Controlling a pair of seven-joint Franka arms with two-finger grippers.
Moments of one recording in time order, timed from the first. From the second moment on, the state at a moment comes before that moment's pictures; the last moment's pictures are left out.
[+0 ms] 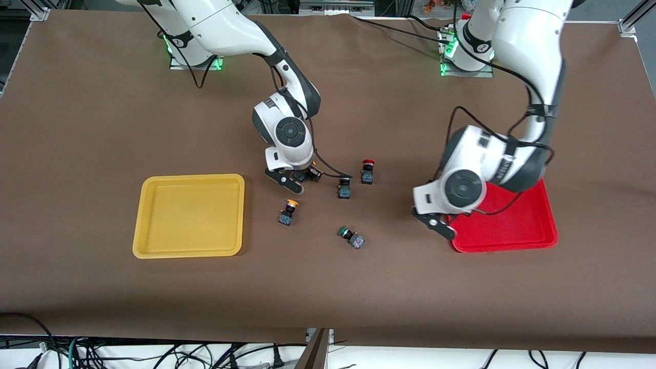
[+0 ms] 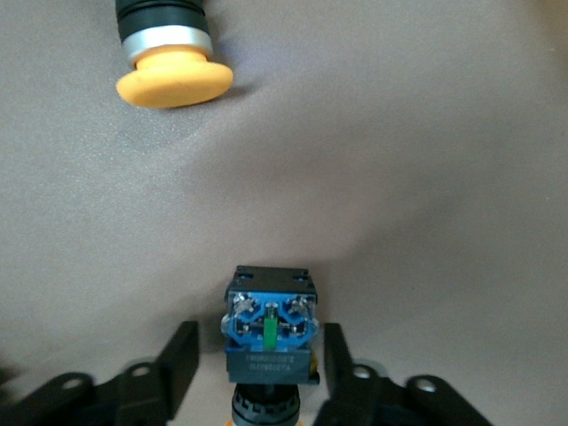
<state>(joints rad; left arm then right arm) -0.27 0.64 -0.02 -1.45 0.15 1.79 0.30 0.75 0.72 -0.04 -1.66 0.09 2.33 1.20</state>
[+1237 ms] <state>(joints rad) -0.12 0.68 -0.02 -1.67 0.15 2.10 0.59 0.54 0.52 -0.28 -1.64 0.09 1.94 0.39</state>
